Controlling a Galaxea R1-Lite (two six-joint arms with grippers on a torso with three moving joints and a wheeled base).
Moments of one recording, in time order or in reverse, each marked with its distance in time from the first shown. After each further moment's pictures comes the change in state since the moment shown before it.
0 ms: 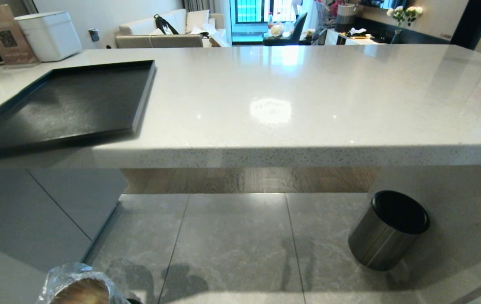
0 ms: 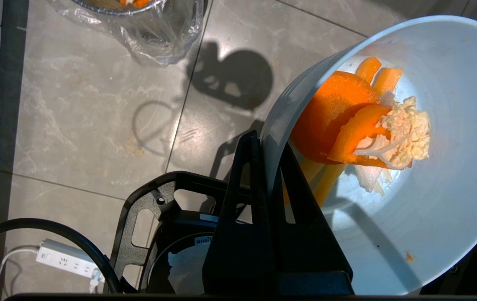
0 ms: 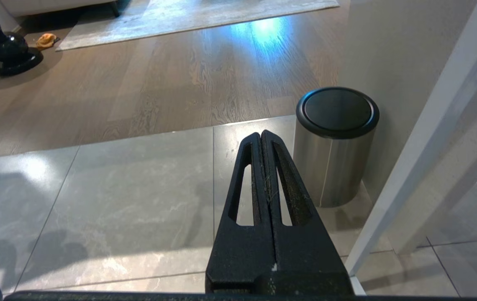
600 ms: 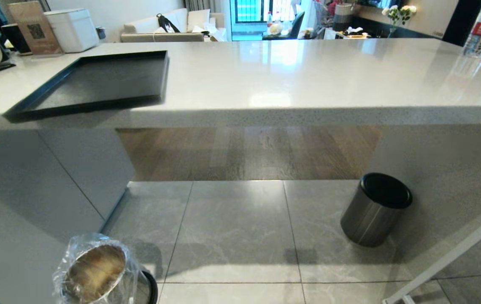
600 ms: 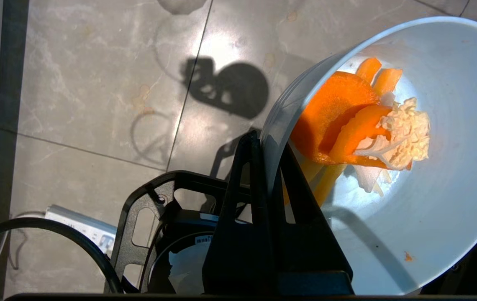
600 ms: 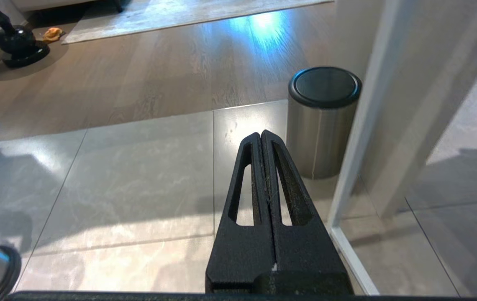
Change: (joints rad) left arm -0.009 0.004 0.000 0.001 0.001 -0.001; right arm 0.000 0.000 0.000 -0.001 0.000 0.000
